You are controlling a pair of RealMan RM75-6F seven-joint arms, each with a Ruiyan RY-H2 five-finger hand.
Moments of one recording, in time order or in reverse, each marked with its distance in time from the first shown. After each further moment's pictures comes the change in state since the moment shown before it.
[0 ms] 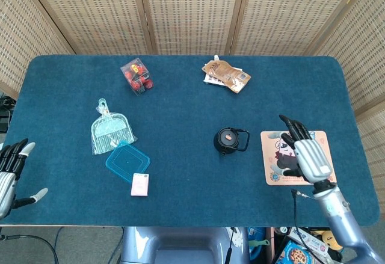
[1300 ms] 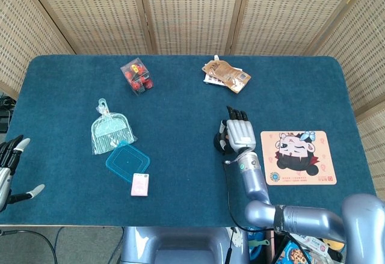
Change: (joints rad) left arm -0.019 0.016 -0.018 0.020 -0.051 -0.043 -0.071; right arm 0.560 -0.550 0.074 0.292 0.944 0.035 -0.757
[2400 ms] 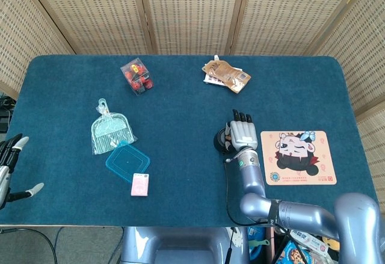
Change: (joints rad) left arm -0.009 0.004 -0.004 0.003 -0.012 -0.016 -0.021; right arm 0.021 -0.037 0.037 0.084 0.145 -0.033 -0.125
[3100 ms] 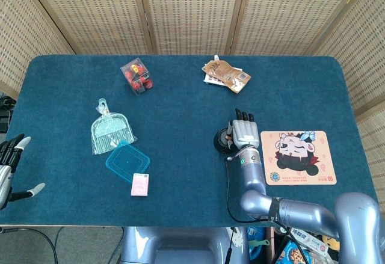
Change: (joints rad) left arm -0.005 -0.003 0.000 0.001 -0.006 -0.010 0.004; right arm 0.007 -0.003 -0.001 0.027 0.030 -0.009 -0.028
